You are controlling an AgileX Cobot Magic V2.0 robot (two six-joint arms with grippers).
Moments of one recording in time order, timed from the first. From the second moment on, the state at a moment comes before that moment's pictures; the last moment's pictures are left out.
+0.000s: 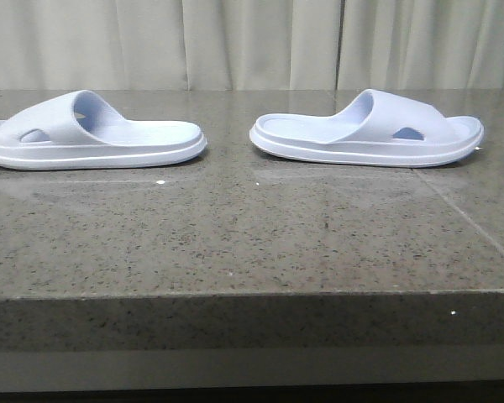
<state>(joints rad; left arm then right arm) -0.03 0.50 -0.58 -0.12 0.43 0.03 0.09 0.33 -0.55 0.05 0.39 -0.02</state>
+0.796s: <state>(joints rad) 0.27 1.48 -1.27 -0.65 0.92 0.40 0.09 0.33 -0.55 0.05 0.40 -0.02</state>
